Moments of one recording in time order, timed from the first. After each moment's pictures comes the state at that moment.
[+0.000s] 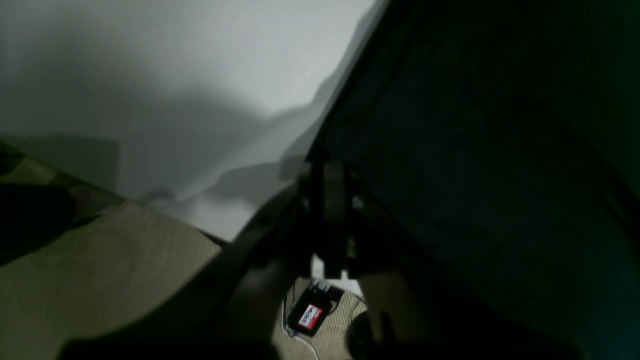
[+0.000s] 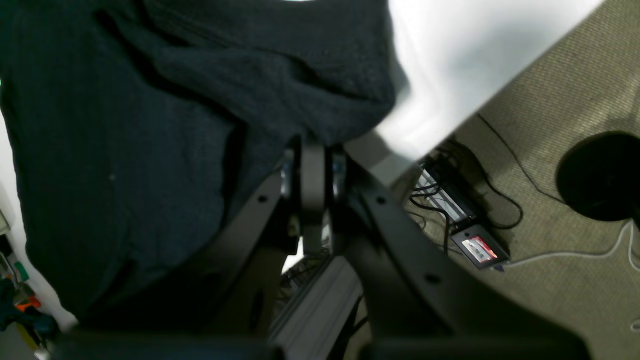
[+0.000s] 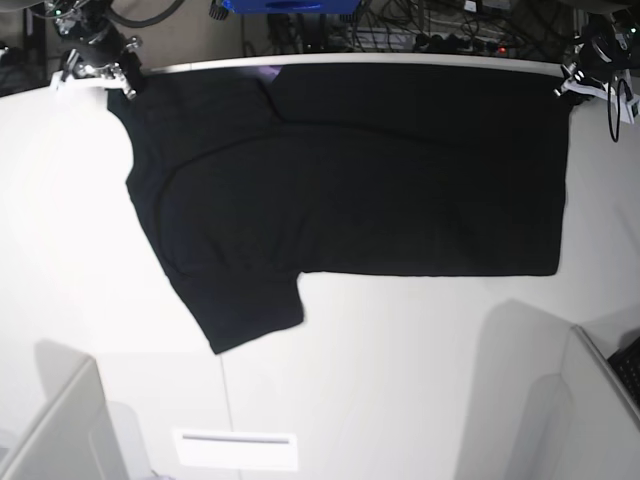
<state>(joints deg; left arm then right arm) 31.4 -12.5 -50.8 95.9 -43.8 -14.8 59.5 -30.2 -7.2 44.6 103.4 44.1 3.3 -59.7</state>
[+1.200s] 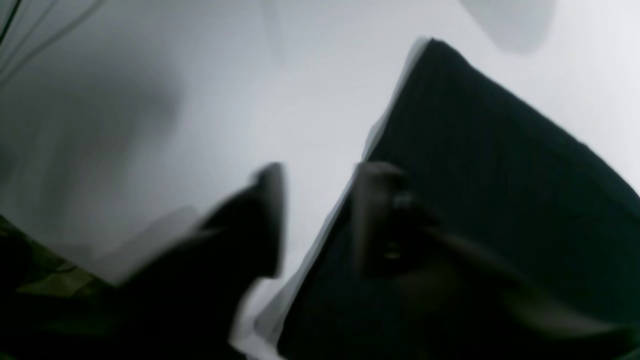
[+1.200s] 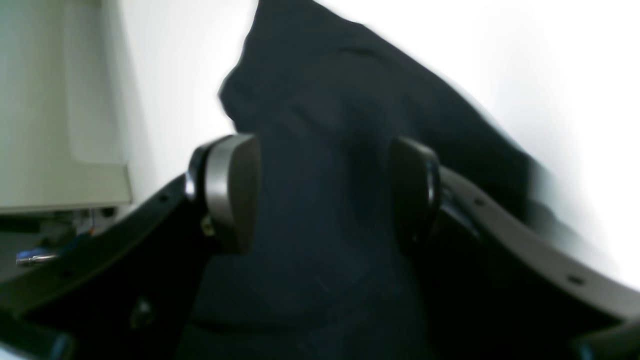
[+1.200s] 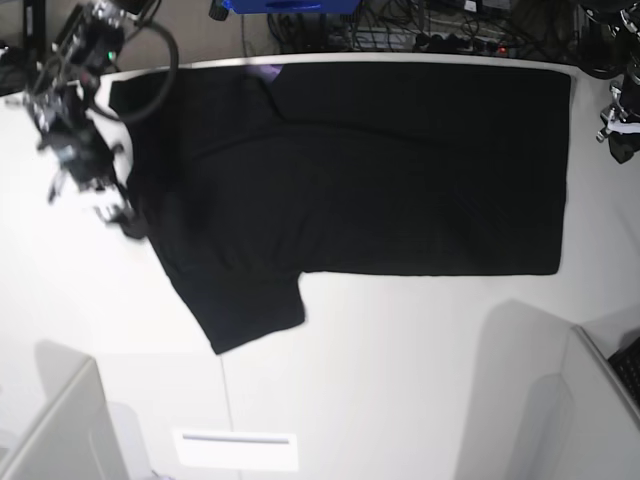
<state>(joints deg) 23.1 -12.5 -60.5 107.4 -43.5 -14.7 59.8 -9.7 2.8 30.9 107.2 50.6 -2.4 -60.5</state>
